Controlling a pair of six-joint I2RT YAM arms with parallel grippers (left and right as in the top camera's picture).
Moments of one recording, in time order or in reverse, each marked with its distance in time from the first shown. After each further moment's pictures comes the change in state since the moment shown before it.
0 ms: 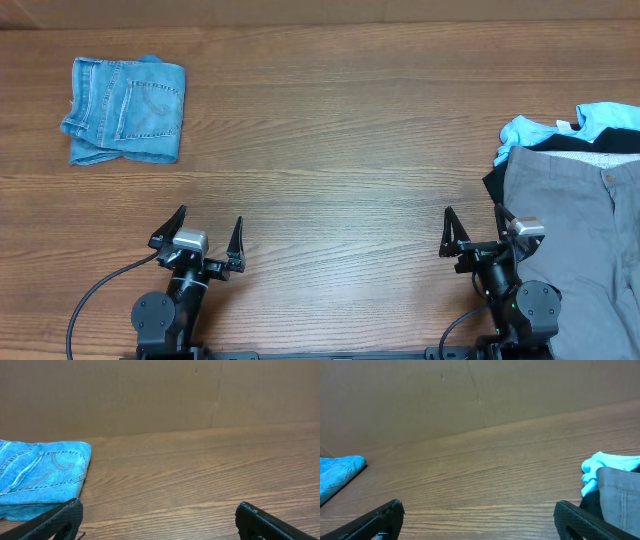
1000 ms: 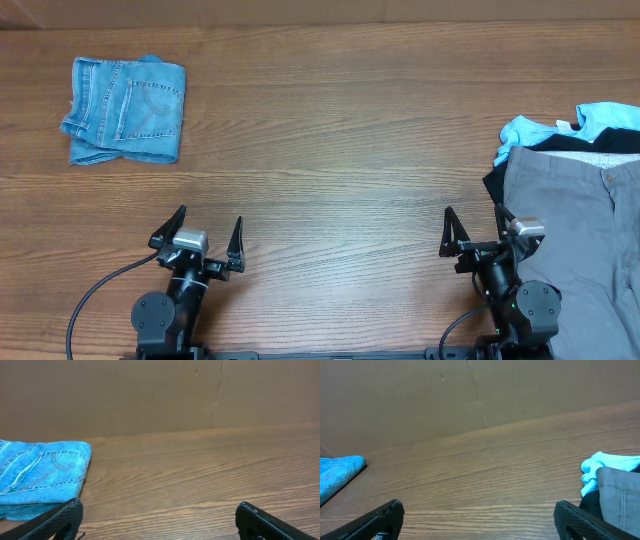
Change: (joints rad) left arm 0.000 0.000 0.000 0.000 0.000 -0.001; right arm 0.000 0.000 0.000 0.000 -0.001 0.000
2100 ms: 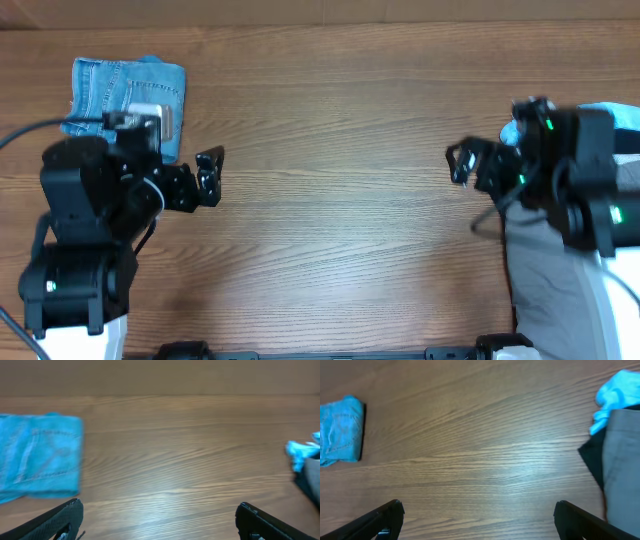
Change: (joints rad) left arm 0.000 0.966 1.252 -0.820 0.049 -0.017; right arm 0.000 1.154 1.288 -0.937 -0.121 0.051
